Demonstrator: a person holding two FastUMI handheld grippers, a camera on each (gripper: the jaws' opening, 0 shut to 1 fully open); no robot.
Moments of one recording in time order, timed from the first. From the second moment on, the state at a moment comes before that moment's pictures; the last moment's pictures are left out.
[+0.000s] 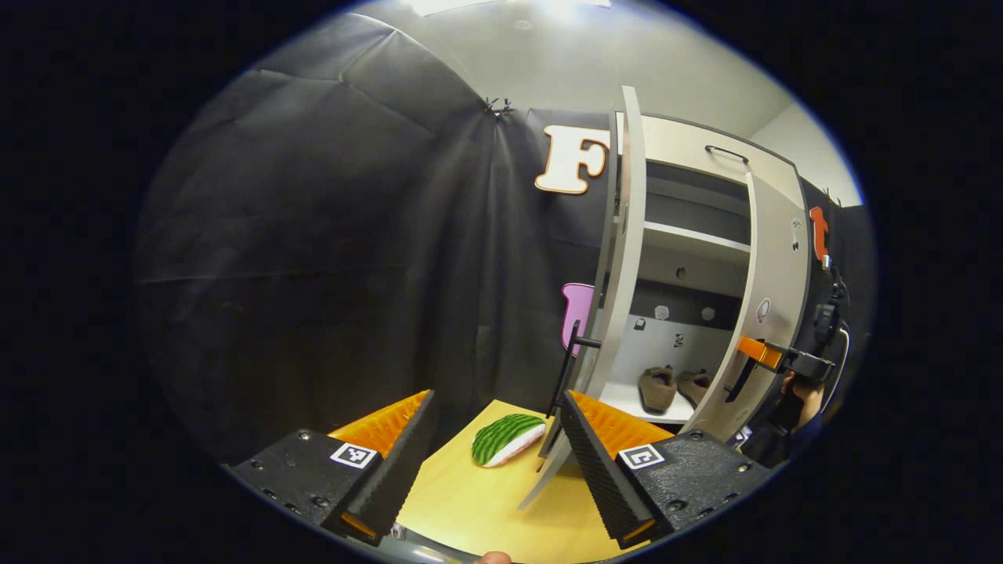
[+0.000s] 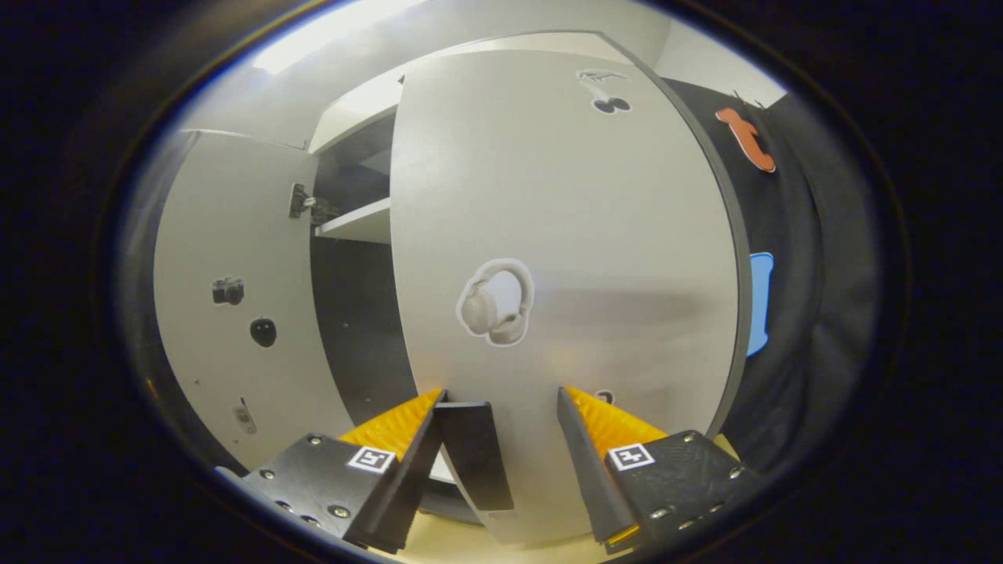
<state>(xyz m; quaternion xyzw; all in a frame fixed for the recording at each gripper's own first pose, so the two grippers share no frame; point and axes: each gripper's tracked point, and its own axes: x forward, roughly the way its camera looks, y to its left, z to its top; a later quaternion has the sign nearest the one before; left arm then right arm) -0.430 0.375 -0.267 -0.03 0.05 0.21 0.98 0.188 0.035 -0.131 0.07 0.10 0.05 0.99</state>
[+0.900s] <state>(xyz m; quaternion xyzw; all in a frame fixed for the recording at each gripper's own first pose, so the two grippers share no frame) -0.421 0.370 -0.272 -0.03 0.05 0.20 0.98 0.193 0.045 -0.144 0.03 0.09 0.05 0.99</state>
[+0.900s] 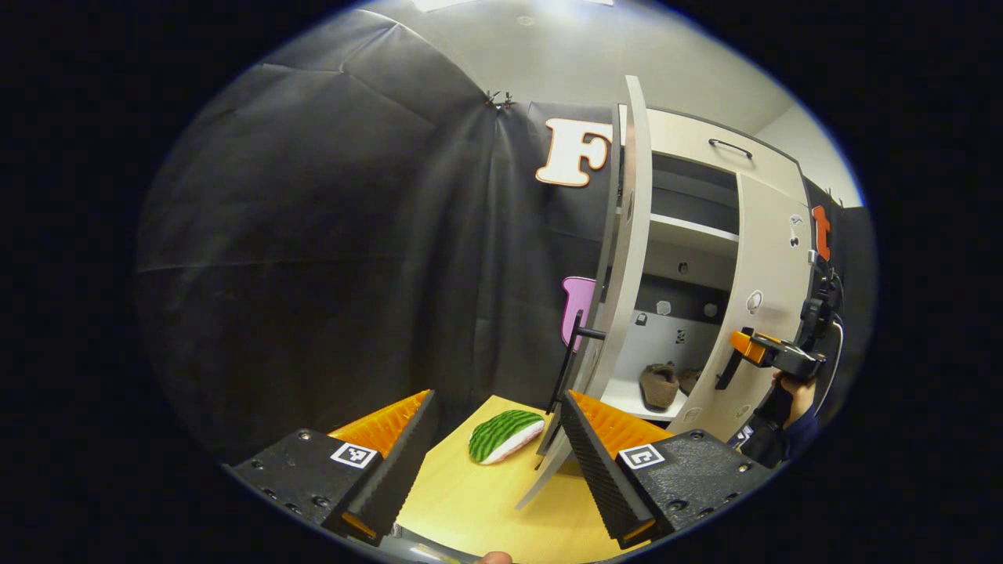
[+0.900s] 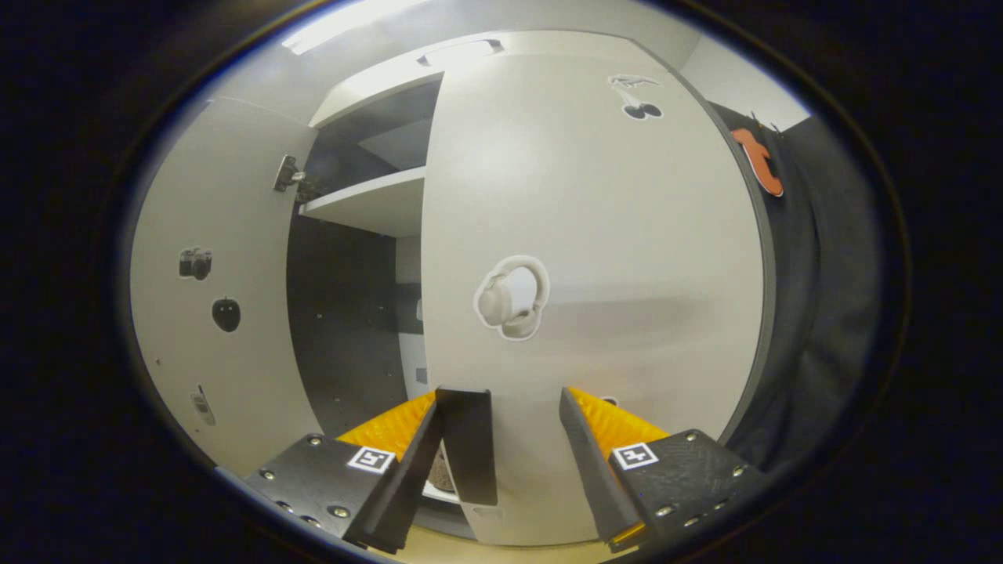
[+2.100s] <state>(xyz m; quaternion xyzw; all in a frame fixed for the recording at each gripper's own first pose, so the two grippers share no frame) -0.380 0.327 -0.280 0.02 0.08 0.00 1.00 0.125 0.004 -0.126 0.02 0.08 0.07 0.99</state>
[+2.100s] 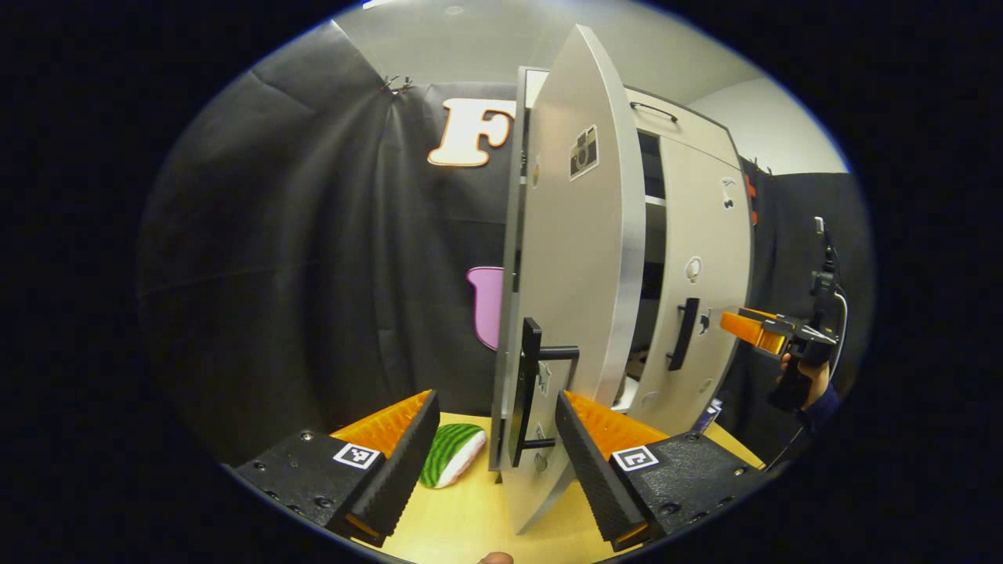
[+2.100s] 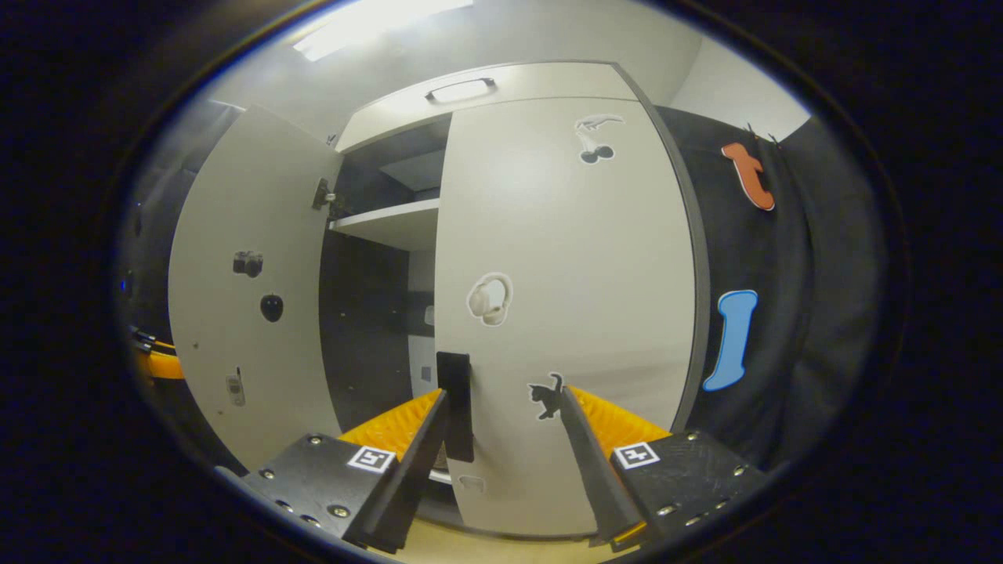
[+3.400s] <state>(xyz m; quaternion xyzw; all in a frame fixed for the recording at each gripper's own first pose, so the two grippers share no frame) -0.349 0.264 -0.293 0.00 0.09 -0.12 0.99 0.055 -0.174 -0.123 0.02 0.09 -0.08 0.99</state>
